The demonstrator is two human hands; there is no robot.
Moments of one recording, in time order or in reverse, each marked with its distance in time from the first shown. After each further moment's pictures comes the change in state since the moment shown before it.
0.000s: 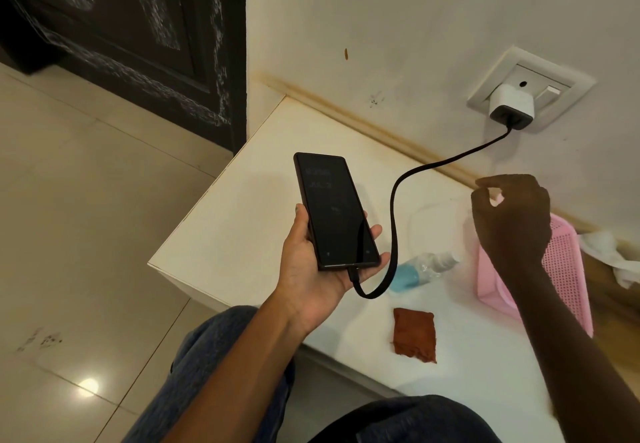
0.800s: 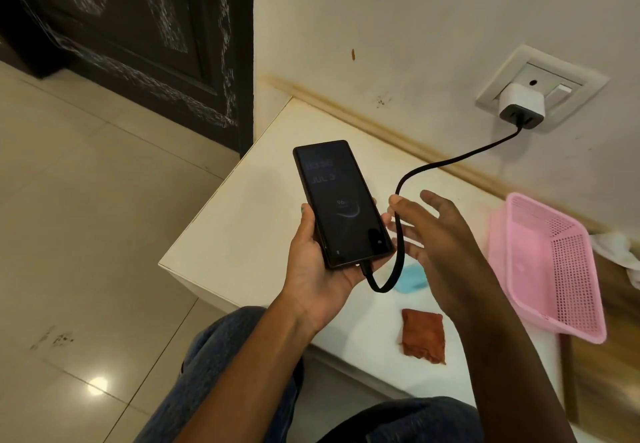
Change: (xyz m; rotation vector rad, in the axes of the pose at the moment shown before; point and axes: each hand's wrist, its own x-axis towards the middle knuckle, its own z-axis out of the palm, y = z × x) left_hand -0.005 0.001 0.009 0.003 0.001 0.050; right_hand -0.057 -0.098 -0.021 0.799 -0.683 0.616
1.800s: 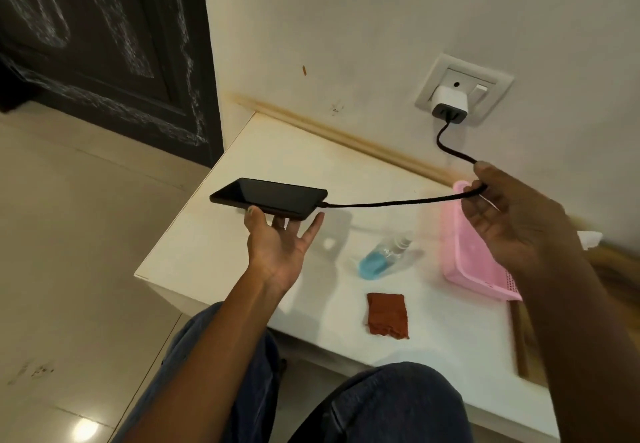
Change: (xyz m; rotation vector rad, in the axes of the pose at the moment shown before) left_hand 0.018 0.008 0.006 -0.076 0.253 0.253; right_hand -0.023 -0.030 -0.112 0.622 0.264 -0.053
